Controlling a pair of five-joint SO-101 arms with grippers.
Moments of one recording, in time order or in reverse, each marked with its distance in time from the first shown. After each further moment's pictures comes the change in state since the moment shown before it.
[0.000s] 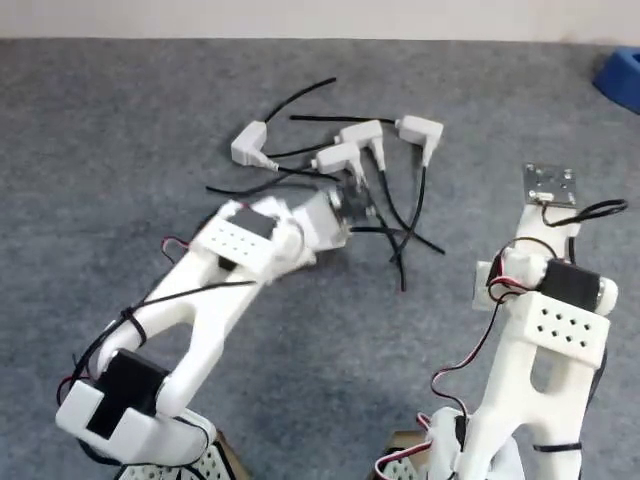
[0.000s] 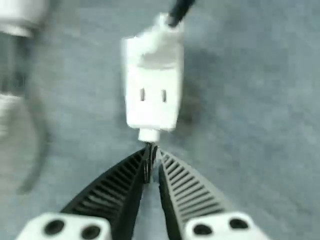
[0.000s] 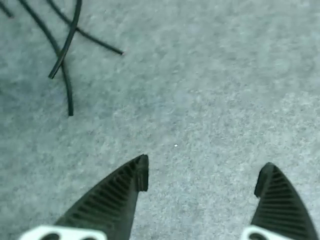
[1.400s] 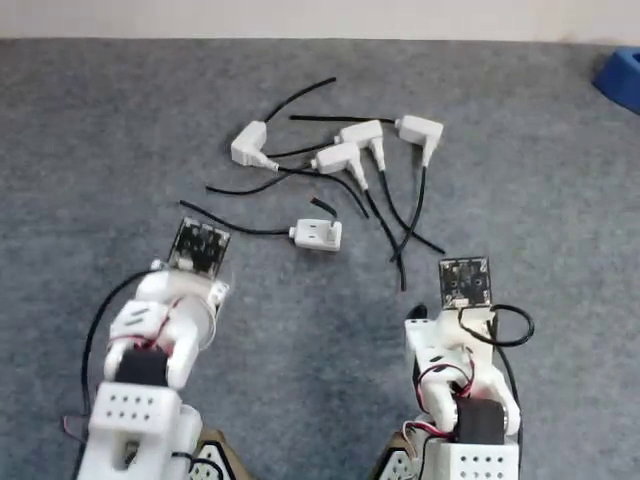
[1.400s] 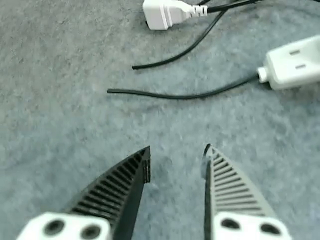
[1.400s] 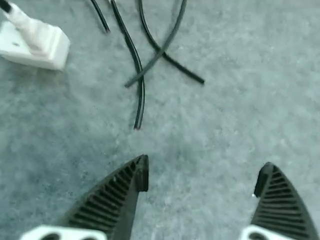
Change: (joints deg) left arm -20.0 -69.3 55.3 -14.3 22.4; right arm -17.8 -64.7 55.0 -14.6 -7.4
